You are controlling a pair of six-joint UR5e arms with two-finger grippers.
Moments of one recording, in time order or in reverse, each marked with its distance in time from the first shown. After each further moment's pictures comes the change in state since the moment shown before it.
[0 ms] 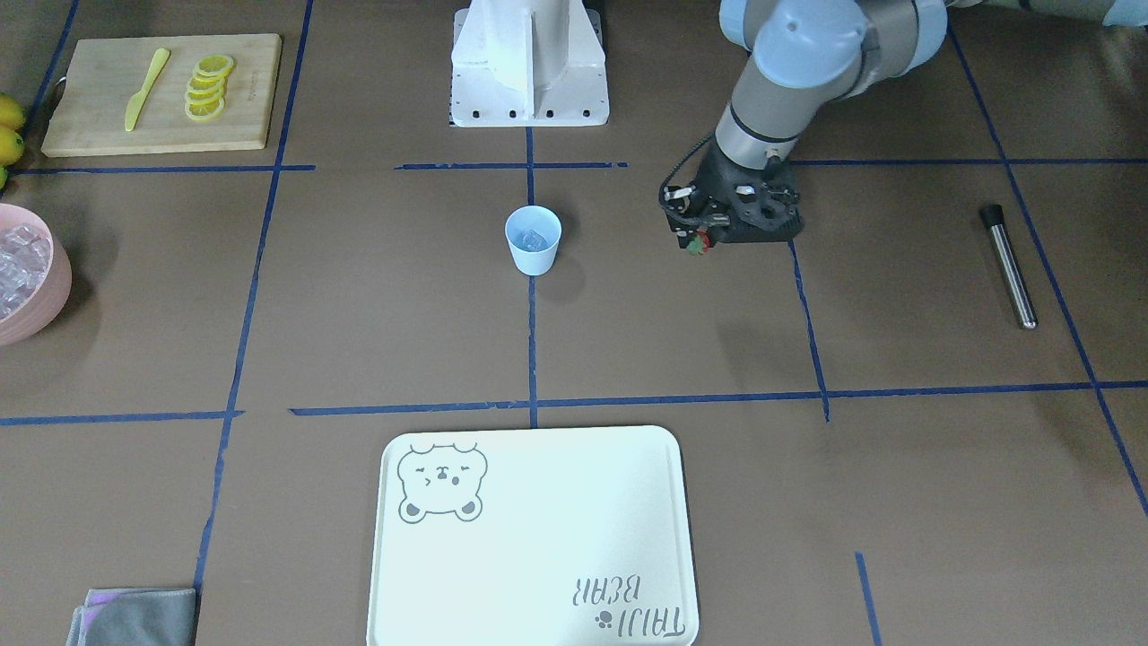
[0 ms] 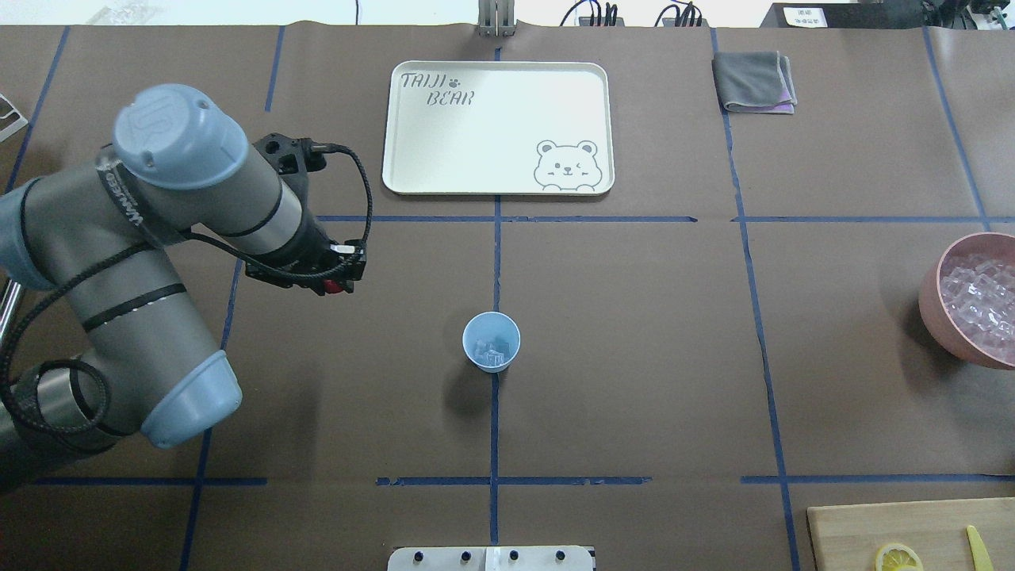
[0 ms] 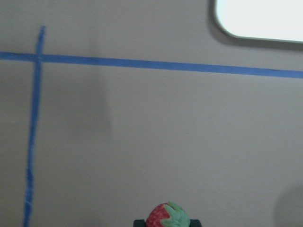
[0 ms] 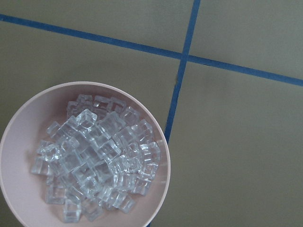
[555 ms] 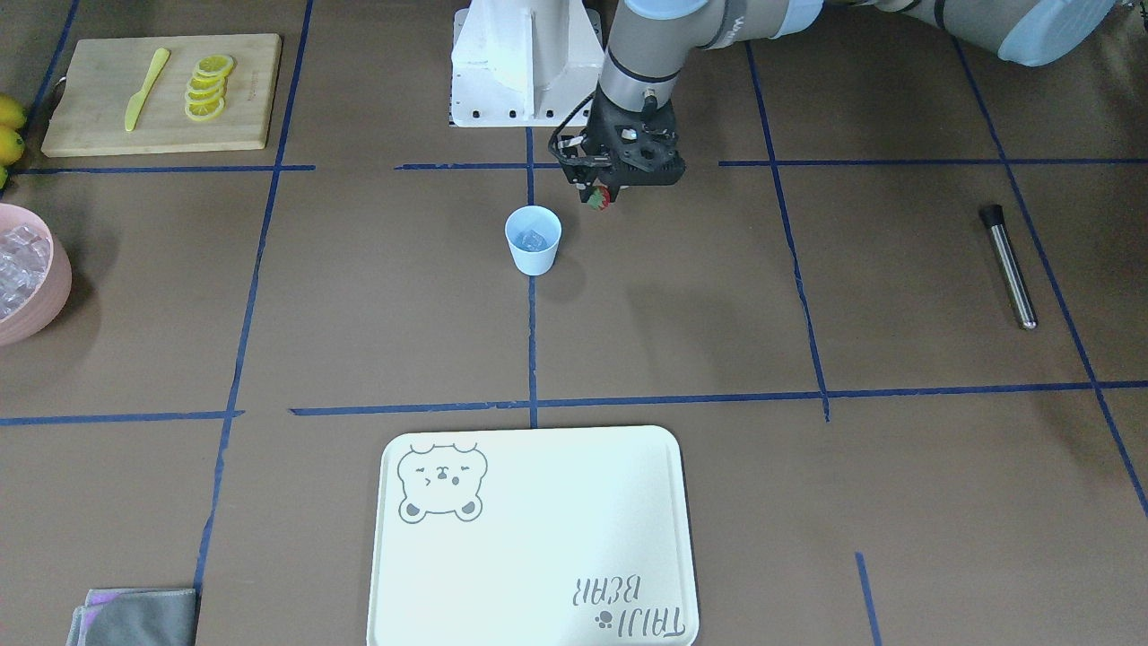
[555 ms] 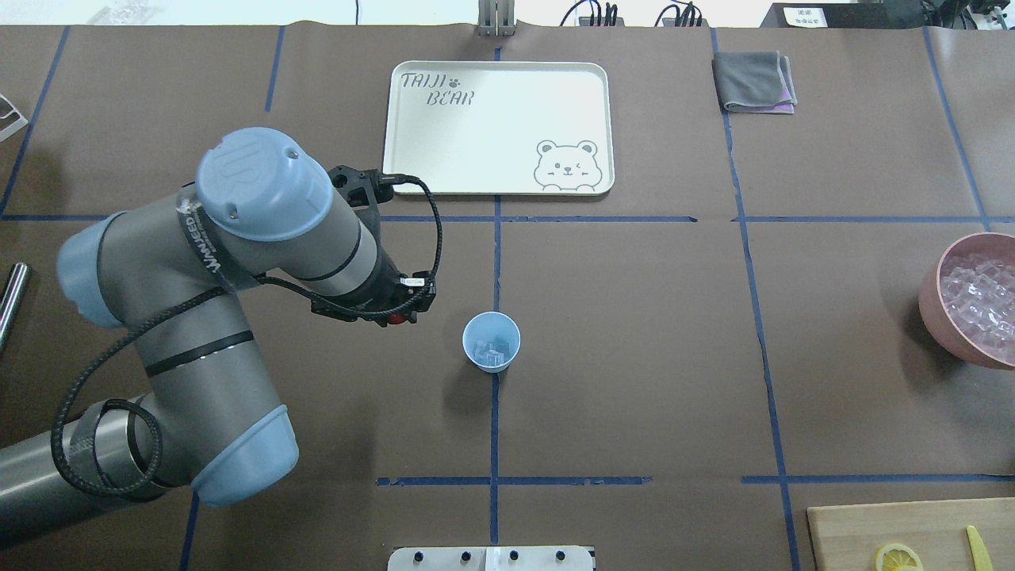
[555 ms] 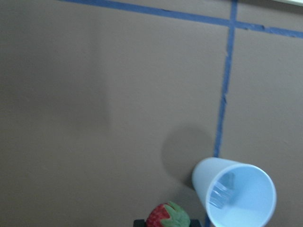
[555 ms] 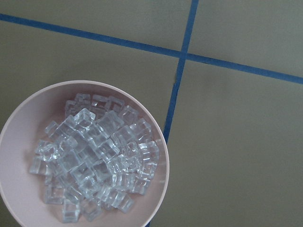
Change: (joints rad) left arm 0.158 -0.158 0.032 0.034 0.107 -0.162; right arm 0.000 0.000 -0.005 0.000 0.000 0.002
